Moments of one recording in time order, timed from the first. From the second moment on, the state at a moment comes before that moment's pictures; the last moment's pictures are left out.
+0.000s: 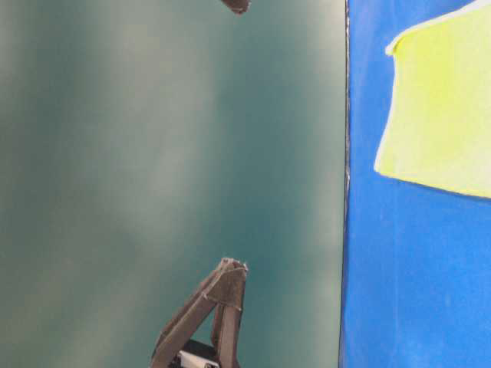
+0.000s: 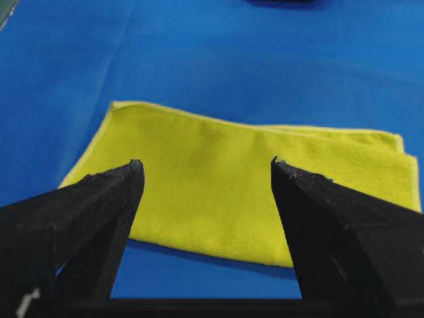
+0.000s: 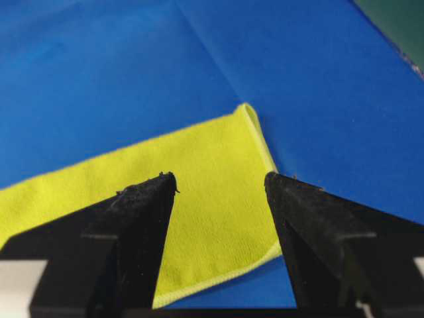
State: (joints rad) left arm 0.11 -0.27 0.92 -0.03 -0.38 0.06; right arm -0.37 -0.63 1.09 -0.68 0.01 0.80
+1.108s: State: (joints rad) left arm 0.36 0.39 0.51 -0.03 -0.33 0.06; right arm -0.48 0.04 0.85 -0.70 0.04 0.73
